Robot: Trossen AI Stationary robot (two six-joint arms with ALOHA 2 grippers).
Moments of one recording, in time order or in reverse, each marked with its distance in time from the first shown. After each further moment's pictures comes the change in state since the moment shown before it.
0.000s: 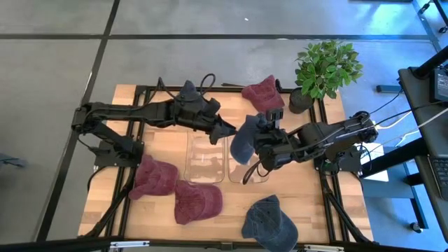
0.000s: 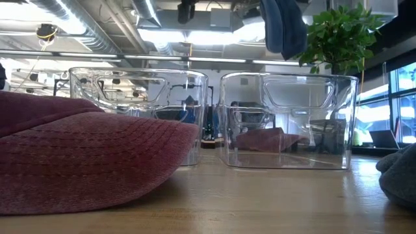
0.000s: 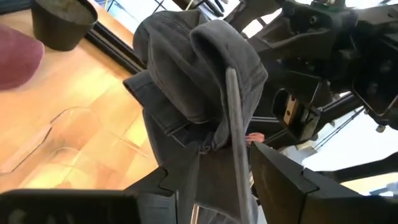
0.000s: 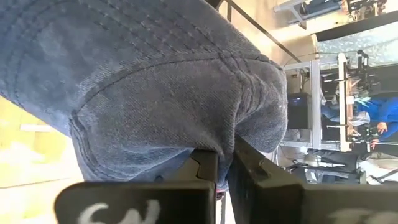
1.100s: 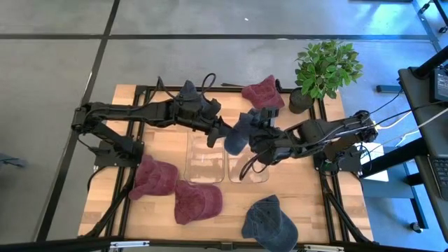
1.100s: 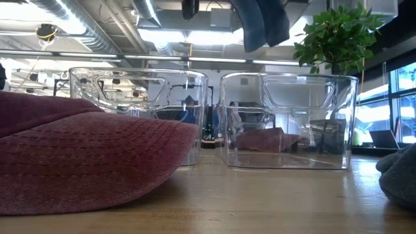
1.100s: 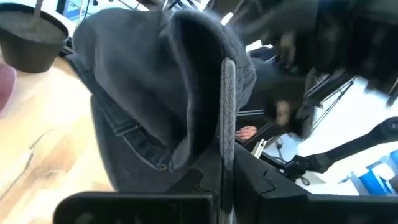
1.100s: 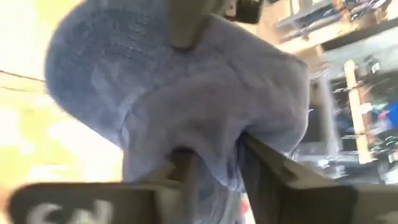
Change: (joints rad) left arm 0.002 -0.004 -0.001 0.036 0.071 0.132; right arm -0.035 -0.016 0.027 0.139 -0.063 -0.012
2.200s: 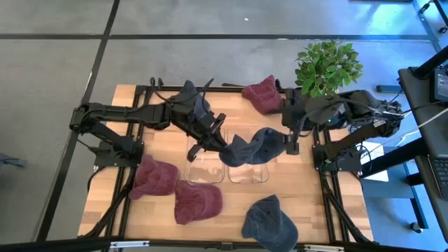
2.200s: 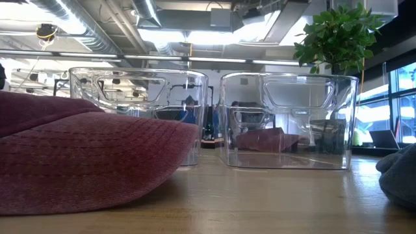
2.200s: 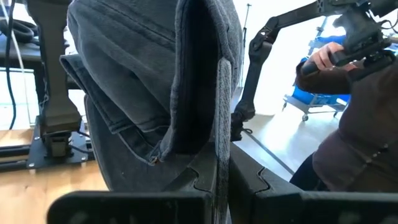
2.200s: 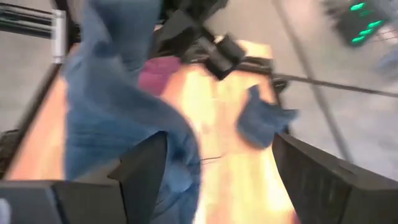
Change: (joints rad) left arm -0.049 -0.020 0.000 0.133 0.350 0.401; right arm -0.095 -0.239 0.031 0.153 -0.486 0.040
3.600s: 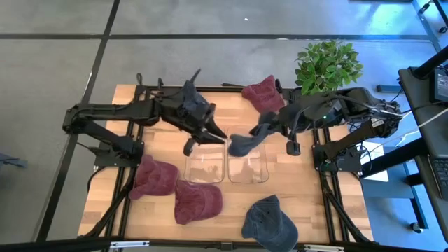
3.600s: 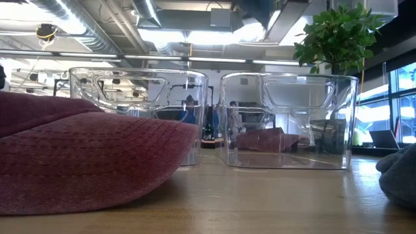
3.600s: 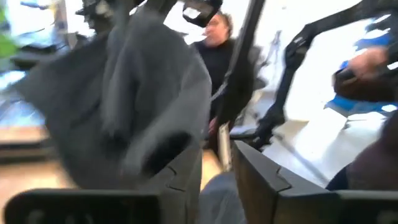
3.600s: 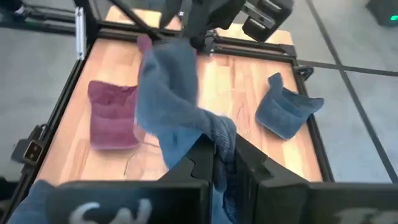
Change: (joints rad) left arm 0.036 -0.107 0.002 -0.146 -0.144 0.040; right arm -0.032 0.022 0.037 -0.040 -0.075 0.036
